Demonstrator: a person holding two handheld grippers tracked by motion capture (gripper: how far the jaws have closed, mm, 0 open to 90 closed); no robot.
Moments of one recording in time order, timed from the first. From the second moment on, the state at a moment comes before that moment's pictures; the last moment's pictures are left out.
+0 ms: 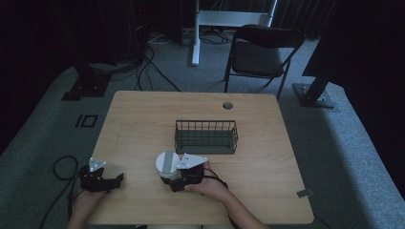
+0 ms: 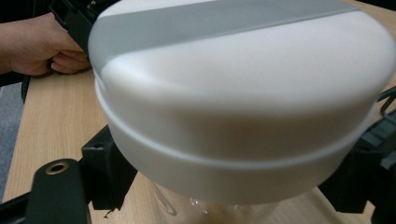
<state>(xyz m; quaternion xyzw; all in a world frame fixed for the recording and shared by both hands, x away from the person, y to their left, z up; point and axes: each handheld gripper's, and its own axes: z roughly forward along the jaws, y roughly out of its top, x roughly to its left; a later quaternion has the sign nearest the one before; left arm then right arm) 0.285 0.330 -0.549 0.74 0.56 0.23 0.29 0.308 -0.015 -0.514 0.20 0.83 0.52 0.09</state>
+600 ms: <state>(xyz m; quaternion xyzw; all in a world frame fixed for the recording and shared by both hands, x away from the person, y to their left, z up) 0.285 0.330 -0.549 0.74 0.56 0.23 0.29 0.317 -0.018 -0.477 0.21 0.81 0.54 0.12</state>
